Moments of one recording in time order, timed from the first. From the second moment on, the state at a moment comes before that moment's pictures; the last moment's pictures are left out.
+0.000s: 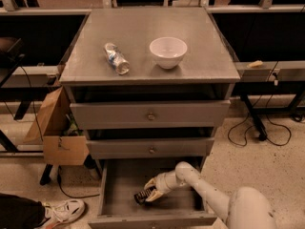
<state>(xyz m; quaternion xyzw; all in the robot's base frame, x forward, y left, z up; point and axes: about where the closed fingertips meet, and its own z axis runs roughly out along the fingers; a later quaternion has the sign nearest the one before) 0.594 0.016 0.166 -0.72 0.56 0.23 0.33</state>
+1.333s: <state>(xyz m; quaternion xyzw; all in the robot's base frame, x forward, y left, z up) 0.564 -0.047 0.410 -0.74 0.60 0.09 0.28</state>
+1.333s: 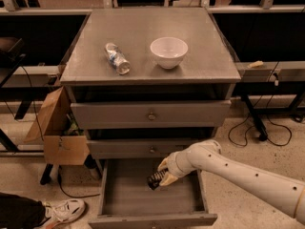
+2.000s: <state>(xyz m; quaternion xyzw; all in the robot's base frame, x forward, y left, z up) 0.563 -0.051 0.572 -0.73 0.63 0.01 0.26</state>
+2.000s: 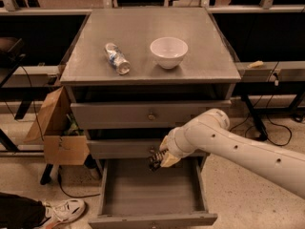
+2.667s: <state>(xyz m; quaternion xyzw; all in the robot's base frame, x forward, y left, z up) 0.561 -0.032 0.595 -0.74 0.63 -0.01 0.23</state>
